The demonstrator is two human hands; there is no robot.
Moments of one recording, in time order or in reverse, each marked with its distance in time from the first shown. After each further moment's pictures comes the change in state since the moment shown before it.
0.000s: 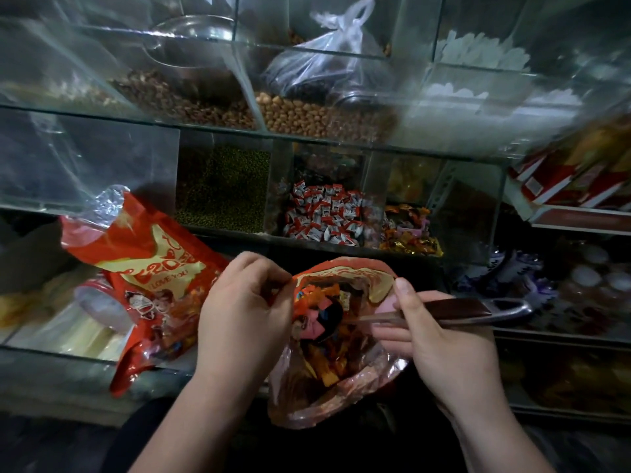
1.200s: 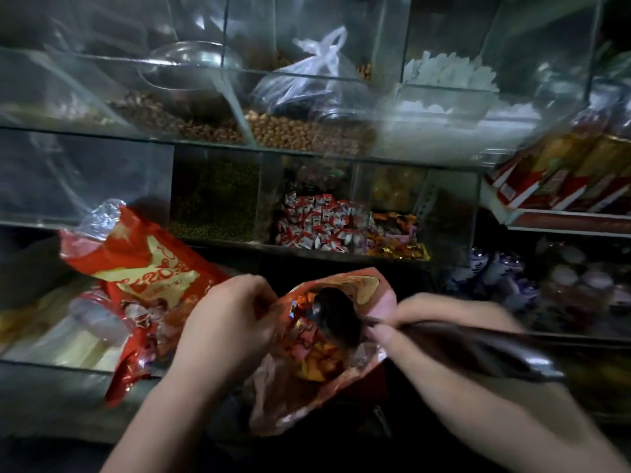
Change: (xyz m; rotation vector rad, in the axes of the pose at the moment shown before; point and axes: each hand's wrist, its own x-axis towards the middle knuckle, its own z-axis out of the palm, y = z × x) left_hand 0.002 0.004 -0.019 0.105 -0.264 -0.034; right_hand -0.032 -0.055 -0.040 -0.552 -0.264 -0.514
